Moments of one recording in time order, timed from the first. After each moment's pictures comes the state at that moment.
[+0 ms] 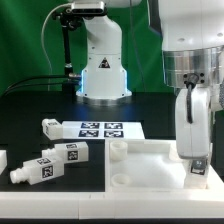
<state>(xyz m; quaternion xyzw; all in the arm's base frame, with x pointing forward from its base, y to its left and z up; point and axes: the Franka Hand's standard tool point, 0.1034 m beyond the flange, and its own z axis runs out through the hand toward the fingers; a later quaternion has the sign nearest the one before) 0.646 0.114 0.070 -0.56 0.82 0.05 0.05</state>
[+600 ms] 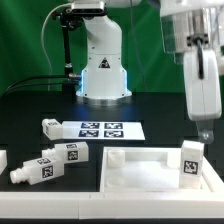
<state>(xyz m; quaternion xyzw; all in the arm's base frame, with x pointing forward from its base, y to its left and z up) 0.648 0.114 0.117 -0.60 0.79 0.04 0.09</state>
